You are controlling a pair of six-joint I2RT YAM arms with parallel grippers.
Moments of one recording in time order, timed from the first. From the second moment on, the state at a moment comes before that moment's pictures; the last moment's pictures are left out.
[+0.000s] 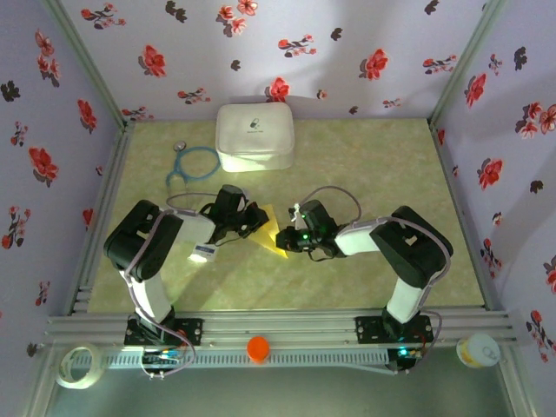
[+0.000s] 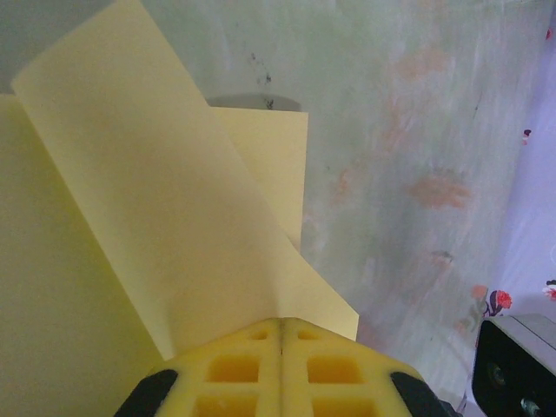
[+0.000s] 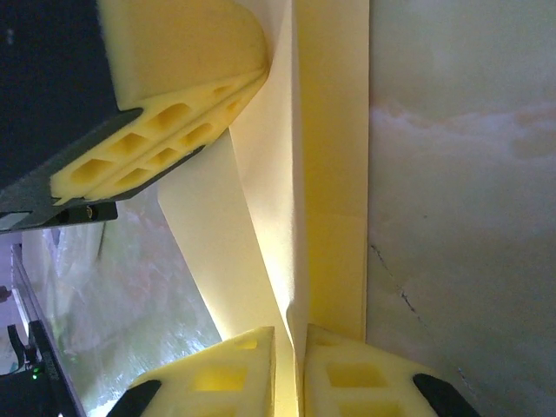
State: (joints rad) left arm -0.58 1.80 0.74 0.33 0.40 -1.07; right arm 0.73 1.76 0.66 0.30 -0.47 0.77
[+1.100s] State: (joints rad) left arm -0.58 1.84 0.76 0.33 0.41 -1.06; right arm 0.72 1.76 0.70 0.24 -0.48 0.83
